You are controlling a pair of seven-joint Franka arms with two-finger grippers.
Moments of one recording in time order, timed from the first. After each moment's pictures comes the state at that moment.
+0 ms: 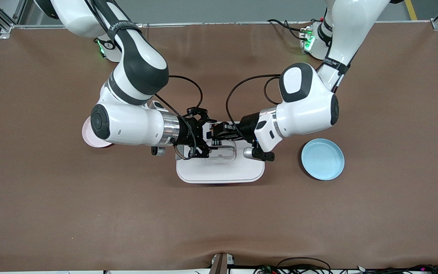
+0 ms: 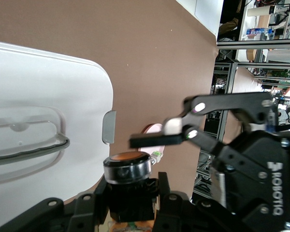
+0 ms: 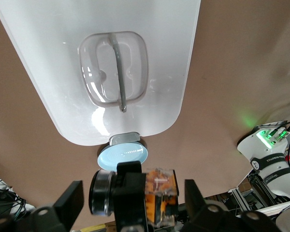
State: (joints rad) left arm -0.25 0.51 -0.40 -1.51 -0.89 2.33 -0.11; right arm 0.48 0.64 0.03 -1.10 0.71 1.86 1.95
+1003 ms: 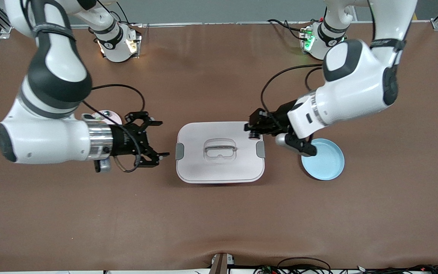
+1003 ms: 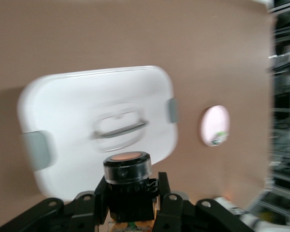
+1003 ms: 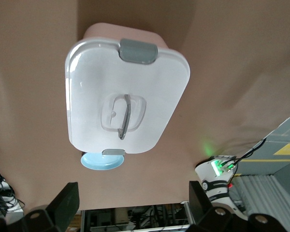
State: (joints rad) left arm -0.08 0.31 -0.40 -1.50 -0.47 1.98 -0.14; right arm 0.22 0.64 0.03 -0.96 0.72 1.47 1.57
